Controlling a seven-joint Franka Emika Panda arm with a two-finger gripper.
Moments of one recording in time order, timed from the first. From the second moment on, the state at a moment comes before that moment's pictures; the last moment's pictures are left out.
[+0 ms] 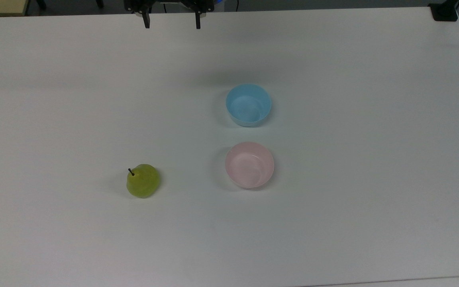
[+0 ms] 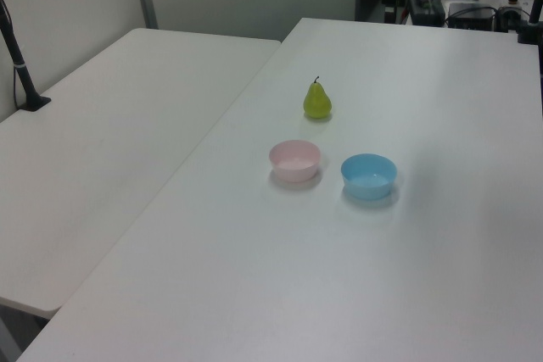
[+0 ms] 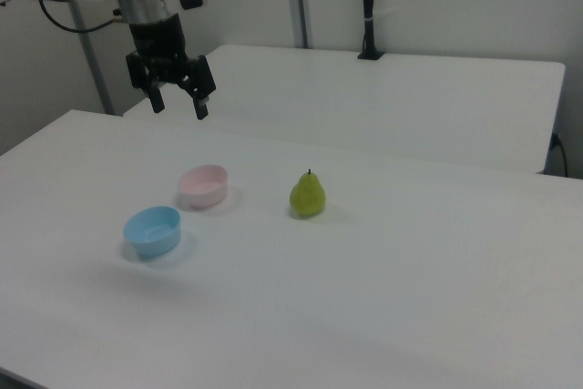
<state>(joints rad) 0.05 0.07 -0.02 -1.51 -0.02 1.60 -0.02</state>
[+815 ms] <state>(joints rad) -0.02 0.13 -0.04 -1.51 -0.03 1.69 -0.11</state>
